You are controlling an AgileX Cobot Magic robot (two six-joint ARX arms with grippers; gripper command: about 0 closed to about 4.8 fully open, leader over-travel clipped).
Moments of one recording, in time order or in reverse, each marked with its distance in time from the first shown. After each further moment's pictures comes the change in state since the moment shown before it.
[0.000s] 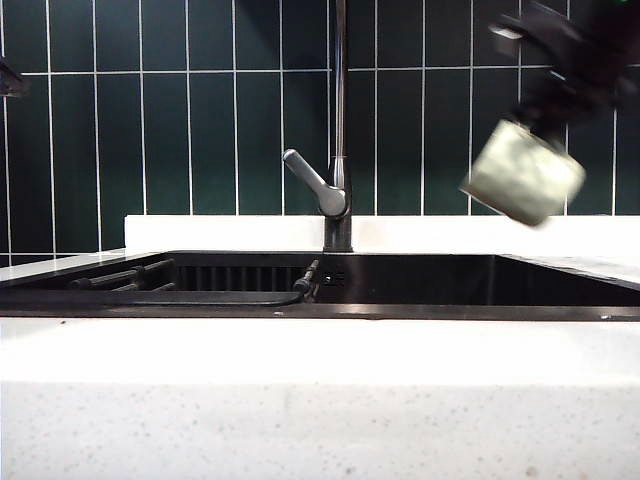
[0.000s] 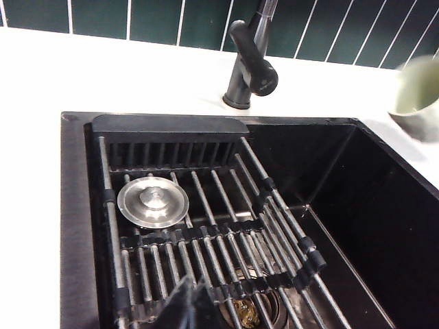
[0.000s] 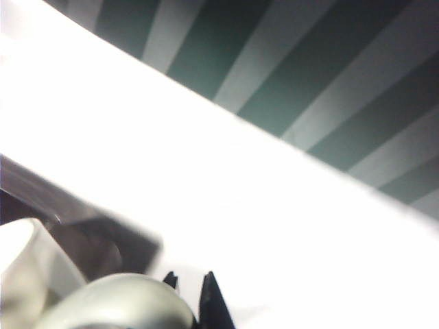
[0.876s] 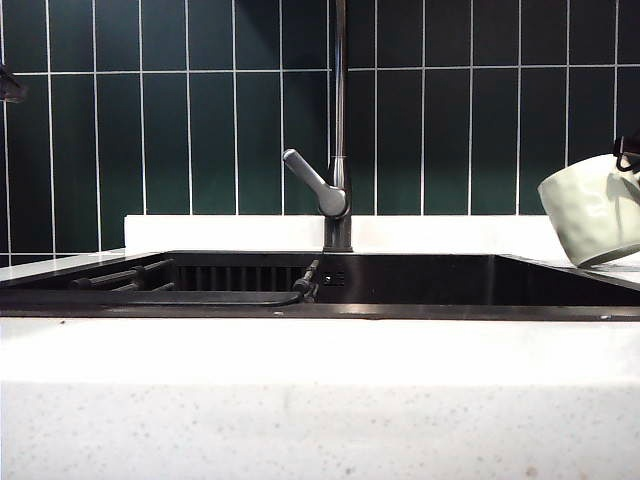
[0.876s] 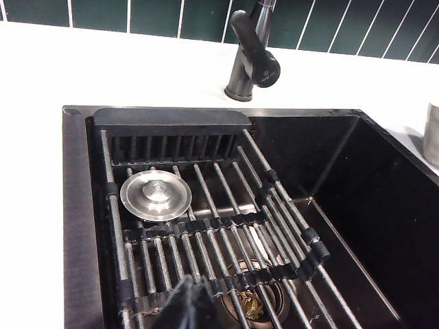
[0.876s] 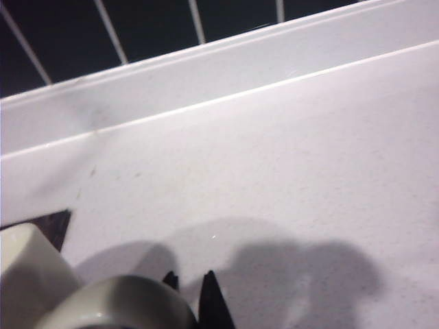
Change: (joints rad) left arm 0.000 -0.006 0.000 -0.026 0.000 0.019; right arm -0.239 -0.035 -0.515 0.631 -0.043 0.665
